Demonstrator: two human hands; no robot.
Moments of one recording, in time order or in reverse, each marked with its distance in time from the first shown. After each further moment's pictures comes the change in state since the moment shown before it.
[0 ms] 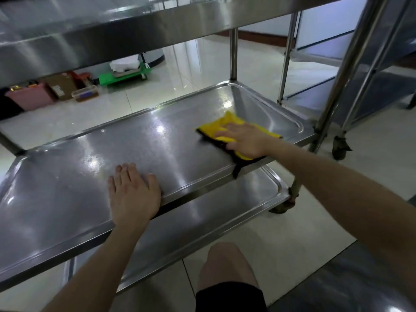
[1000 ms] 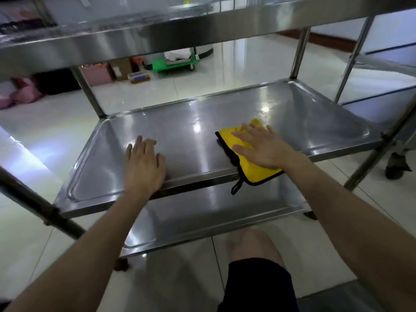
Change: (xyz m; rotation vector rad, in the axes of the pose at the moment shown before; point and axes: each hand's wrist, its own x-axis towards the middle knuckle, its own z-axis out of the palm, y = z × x) left_hand 0.006 -0.121 -0.050 0.005 0.198 0.109; right_hand 0.003 -0.134 0.020 0.106 0.040 0.034
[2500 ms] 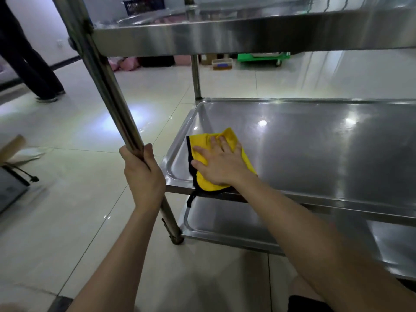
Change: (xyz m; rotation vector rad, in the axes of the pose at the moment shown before) left_hand -0.074 -0.173 -0.072 -0.530 0.675 -0.585; right_hand 0.100 -0.340 0.106 -0.034 -0.133 -0.365
